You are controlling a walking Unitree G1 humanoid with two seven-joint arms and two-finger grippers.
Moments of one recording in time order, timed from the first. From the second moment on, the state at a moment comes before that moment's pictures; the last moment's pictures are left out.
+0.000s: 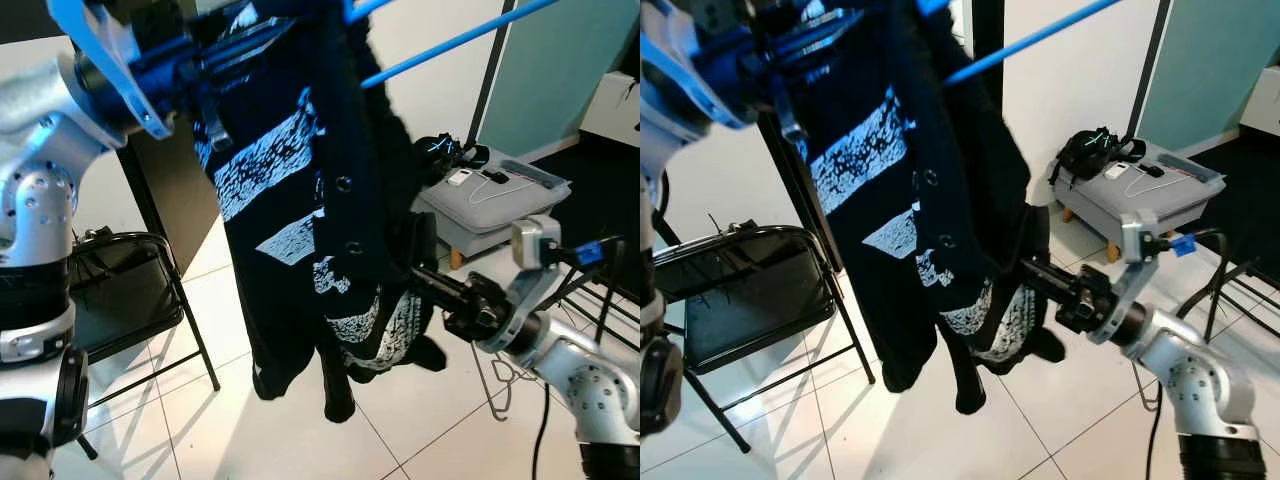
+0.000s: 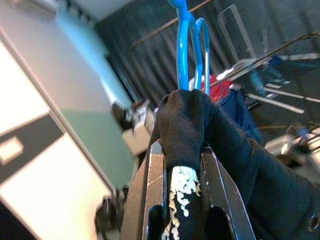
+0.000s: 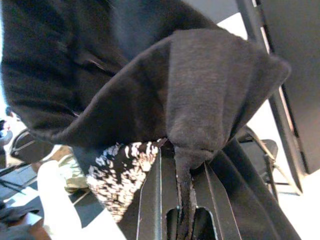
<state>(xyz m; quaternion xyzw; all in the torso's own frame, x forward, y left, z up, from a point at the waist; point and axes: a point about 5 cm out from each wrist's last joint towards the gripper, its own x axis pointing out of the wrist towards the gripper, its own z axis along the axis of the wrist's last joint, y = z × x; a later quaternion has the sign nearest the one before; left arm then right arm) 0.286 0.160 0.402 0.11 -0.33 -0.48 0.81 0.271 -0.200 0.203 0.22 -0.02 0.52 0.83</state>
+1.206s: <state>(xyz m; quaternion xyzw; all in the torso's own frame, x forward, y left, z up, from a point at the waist) 0.249 0.195 0.304 0.13 -0.16 -0.52 0.83 0.288 -0.254 0.233 0.20 -0.09 0.42 0.88</state>
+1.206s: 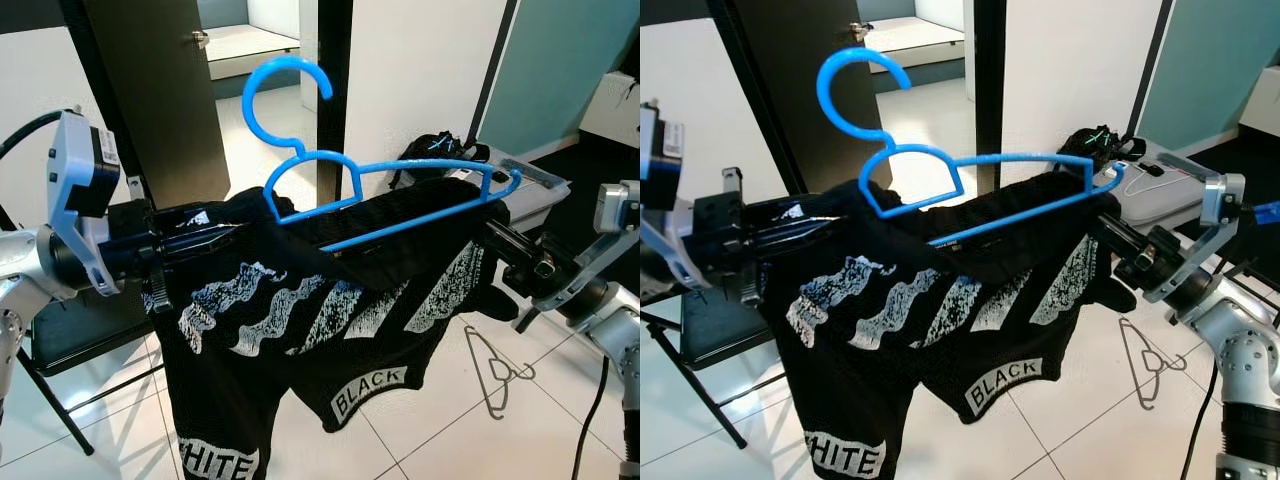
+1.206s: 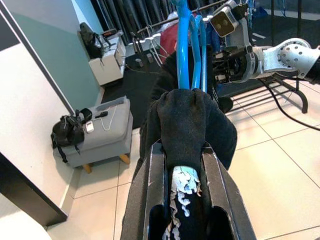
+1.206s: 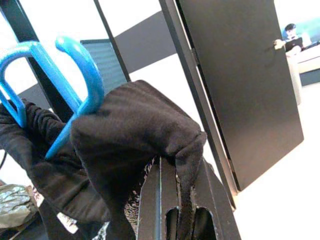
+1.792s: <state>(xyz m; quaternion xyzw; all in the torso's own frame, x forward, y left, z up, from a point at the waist) 0.260 0.203 0.295 0.23 -0.13 -0.46 0.85 0.285 -0.258 0.235 0.19 -0.09 0.42 0.88</state>
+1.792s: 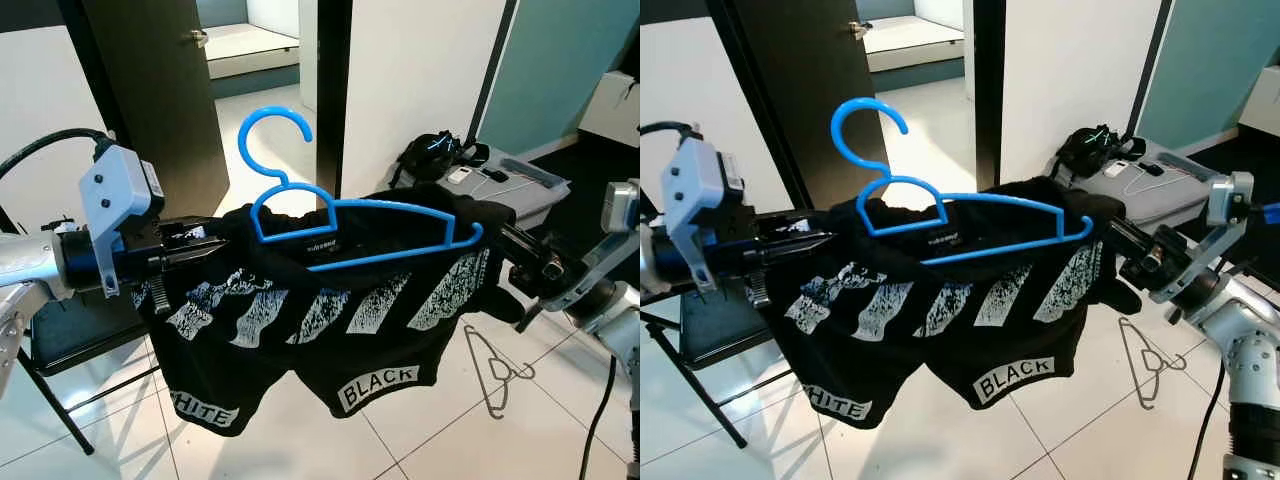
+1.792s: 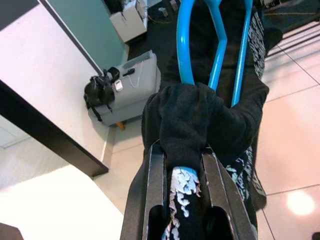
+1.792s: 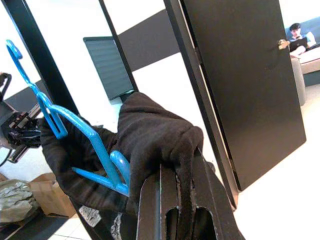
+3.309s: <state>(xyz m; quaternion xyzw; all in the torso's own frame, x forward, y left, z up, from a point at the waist) 0.265 0.213 0.283 0.27 -0.11 -0.43 0.86 0.273 -0.263 0.254 0.19 -0.11 0.45 0.87</state>
